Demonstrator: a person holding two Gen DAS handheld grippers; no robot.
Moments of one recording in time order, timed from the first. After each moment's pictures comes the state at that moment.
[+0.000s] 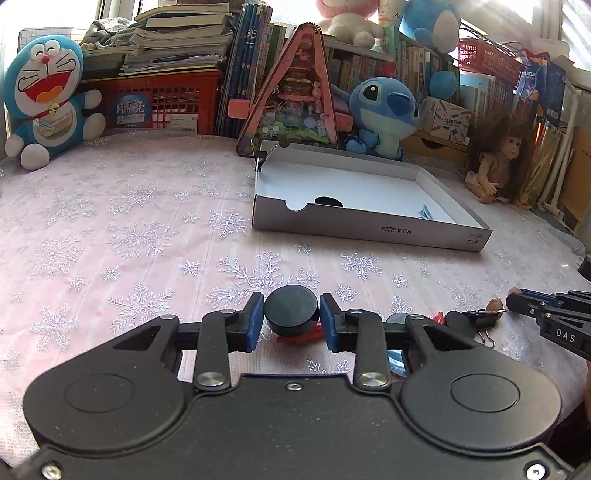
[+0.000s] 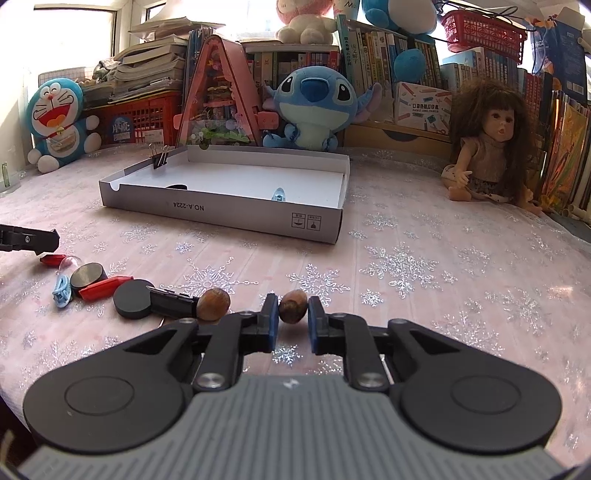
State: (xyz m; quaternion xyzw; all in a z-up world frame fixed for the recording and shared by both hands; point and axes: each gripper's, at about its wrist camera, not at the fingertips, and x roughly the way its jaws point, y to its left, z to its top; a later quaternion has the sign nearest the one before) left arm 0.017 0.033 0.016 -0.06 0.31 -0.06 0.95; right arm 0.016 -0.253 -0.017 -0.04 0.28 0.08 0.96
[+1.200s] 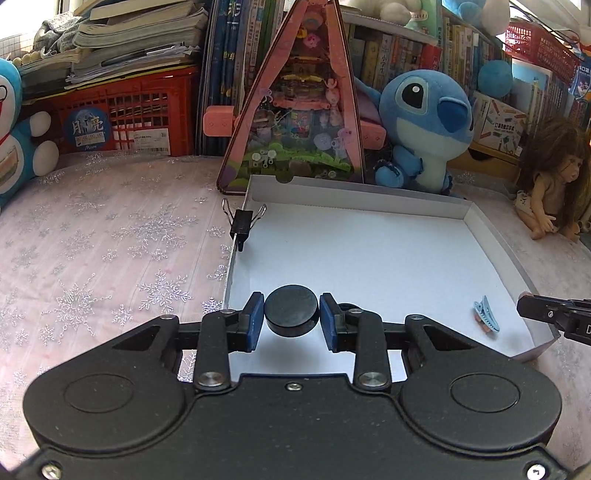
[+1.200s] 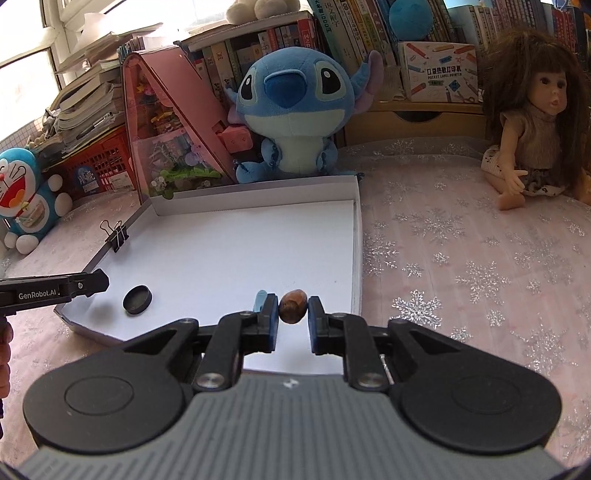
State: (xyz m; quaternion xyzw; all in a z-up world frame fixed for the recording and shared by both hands) left arm 0.209 0.004 0.034 -0.04 0.36 -0.04 0.93; right arm 0.183 -0.262 0.017 0.07 0.36 0.10 0.93
